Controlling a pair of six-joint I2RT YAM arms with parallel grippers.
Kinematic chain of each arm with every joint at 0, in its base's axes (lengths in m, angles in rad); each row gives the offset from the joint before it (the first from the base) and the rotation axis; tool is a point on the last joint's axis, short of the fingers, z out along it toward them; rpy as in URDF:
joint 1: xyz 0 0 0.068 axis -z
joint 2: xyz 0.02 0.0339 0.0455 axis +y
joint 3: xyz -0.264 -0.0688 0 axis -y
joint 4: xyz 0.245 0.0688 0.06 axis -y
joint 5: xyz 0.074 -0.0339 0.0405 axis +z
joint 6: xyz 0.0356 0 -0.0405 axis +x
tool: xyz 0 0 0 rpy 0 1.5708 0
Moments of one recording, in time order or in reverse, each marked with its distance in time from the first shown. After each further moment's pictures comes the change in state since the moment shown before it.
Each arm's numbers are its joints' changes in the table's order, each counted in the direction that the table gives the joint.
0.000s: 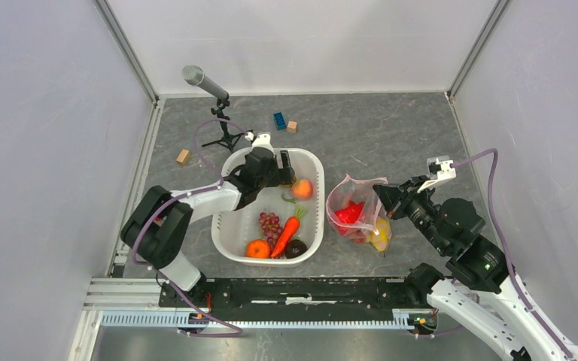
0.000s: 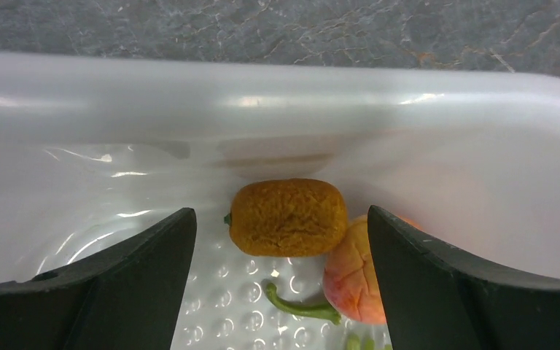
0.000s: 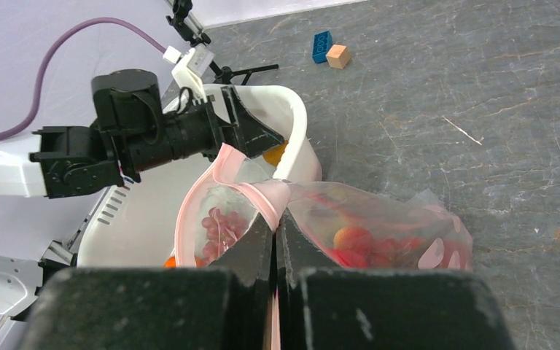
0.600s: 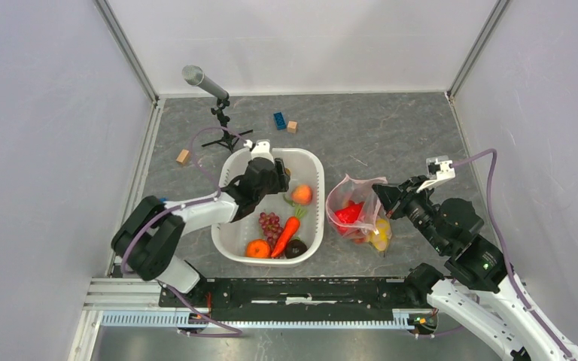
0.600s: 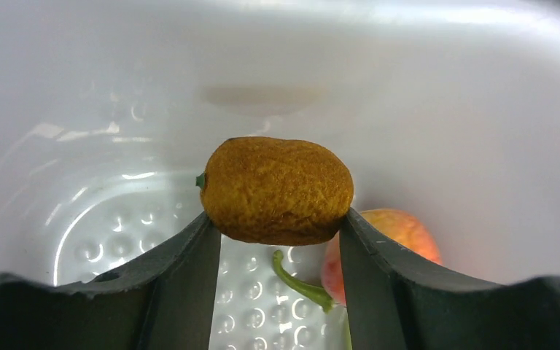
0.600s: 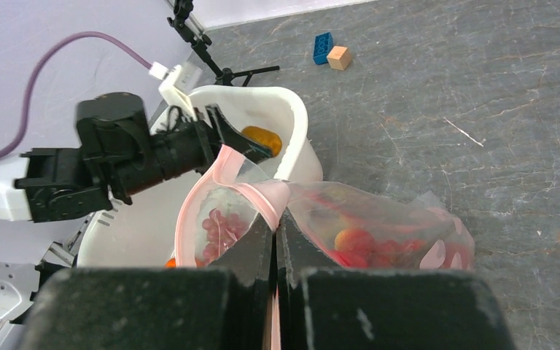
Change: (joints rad) left arm 0.072 -0.032 -0.099 0.068 0.106 -0.018; right arm 0.000 -0.002 -0.011 0.015 0.000 0.000
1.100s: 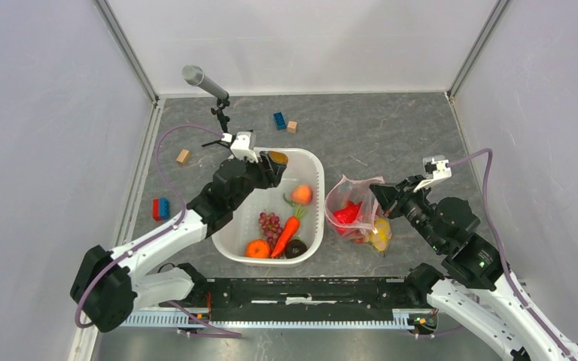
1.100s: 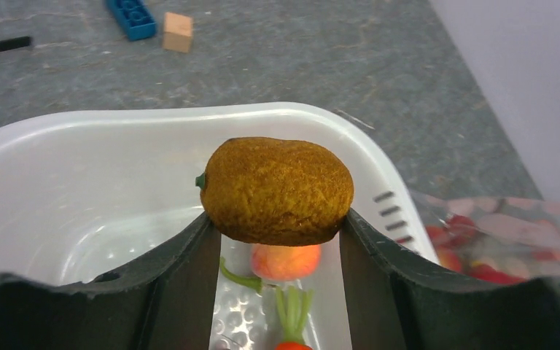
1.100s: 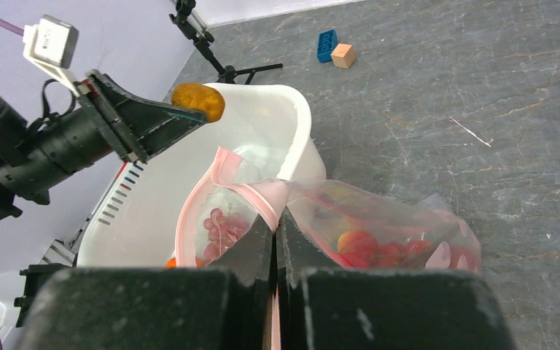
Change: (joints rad) left arm 0.000 -0.422 -0.052 -0.037 -0.061 0.081; right arm 0.000 0.009 -0.021 0.031 0.007 0.001
